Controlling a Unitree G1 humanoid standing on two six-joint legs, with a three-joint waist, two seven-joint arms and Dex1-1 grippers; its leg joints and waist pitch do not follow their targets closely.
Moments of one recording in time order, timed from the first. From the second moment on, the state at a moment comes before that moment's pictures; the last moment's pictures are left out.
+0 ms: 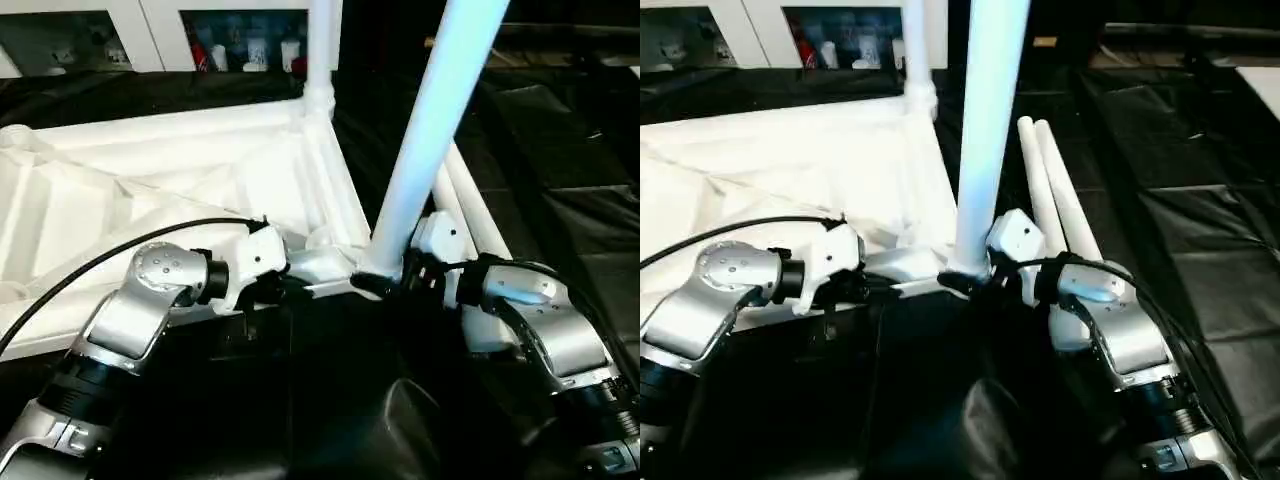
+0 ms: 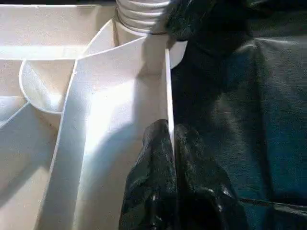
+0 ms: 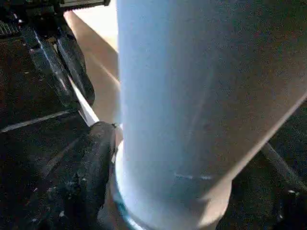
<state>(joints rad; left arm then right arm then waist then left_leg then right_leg) -0.47 0.52 -0.28 0.09 -0.05 0.31 -1.15 -0.40 -0.43 0.19 0.12 0.16 0.17 0.92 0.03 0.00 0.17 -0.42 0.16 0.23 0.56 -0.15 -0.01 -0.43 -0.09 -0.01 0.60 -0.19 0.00</state>
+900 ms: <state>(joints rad) -0.52 0.40 -0.25 0.18 0.00 0.40 -0.95 -0.44 -0.17 0.10 0.28 0.12 0.15 0.53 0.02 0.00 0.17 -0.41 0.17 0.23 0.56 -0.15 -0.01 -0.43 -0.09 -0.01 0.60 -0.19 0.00</state>
